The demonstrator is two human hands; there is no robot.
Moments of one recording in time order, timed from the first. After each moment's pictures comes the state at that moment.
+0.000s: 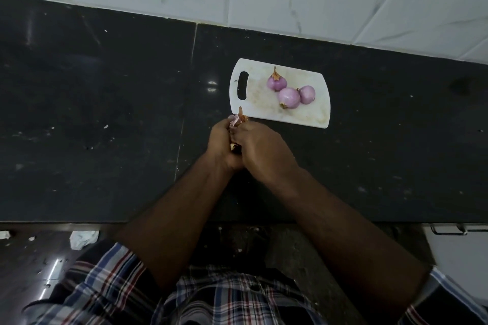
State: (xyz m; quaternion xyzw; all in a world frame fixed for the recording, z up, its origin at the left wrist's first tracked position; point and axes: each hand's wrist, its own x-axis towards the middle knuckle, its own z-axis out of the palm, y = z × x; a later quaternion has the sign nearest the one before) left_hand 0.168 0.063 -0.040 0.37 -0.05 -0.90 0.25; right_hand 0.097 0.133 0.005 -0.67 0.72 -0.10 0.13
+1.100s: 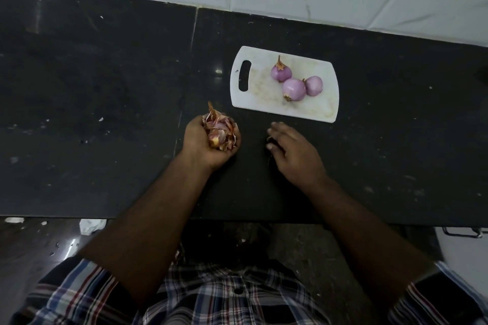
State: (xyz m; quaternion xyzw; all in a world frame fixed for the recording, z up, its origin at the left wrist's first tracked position) left_hand 0.190 0.048 -0.051 0.39 0.06 -0.86 0.31; right_hand 0.008 0.164 -0.084 -0.63 0.74 -0.19 0.14
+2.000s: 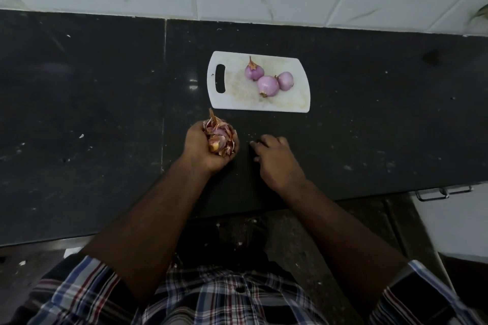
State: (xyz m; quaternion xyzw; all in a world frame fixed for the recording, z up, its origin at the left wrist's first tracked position) left_hand 0.179 0.068 -0.046 0.39 0.01 -0.89 0.24; right_hand 0.048 0.188 -0.069 -0.60 0.79 -0.03 0.11
